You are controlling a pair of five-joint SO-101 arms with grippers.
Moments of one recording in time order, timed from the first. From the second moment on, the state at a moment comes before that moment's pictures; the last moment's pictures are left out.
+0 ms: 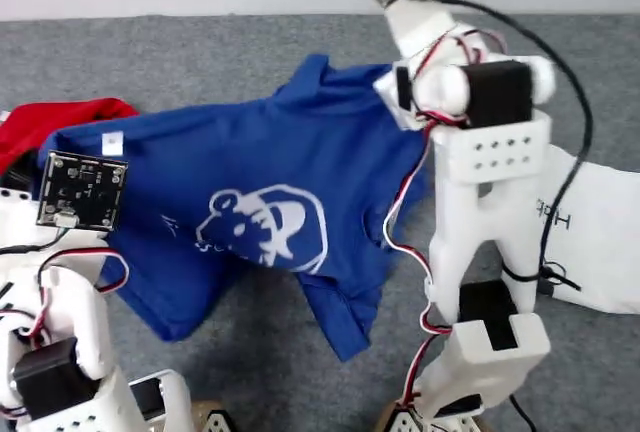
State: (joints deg) left arm -24.4 -69.6 39.2 59.1 -27.6; right arm -12.0 9.6 -56.4 100.4 26.6
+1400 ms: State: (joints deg) left arm -6.3 -35.3 3.1 53.8 -14.5; right arm 2.9 8.1 -86.8 78.0 35.9
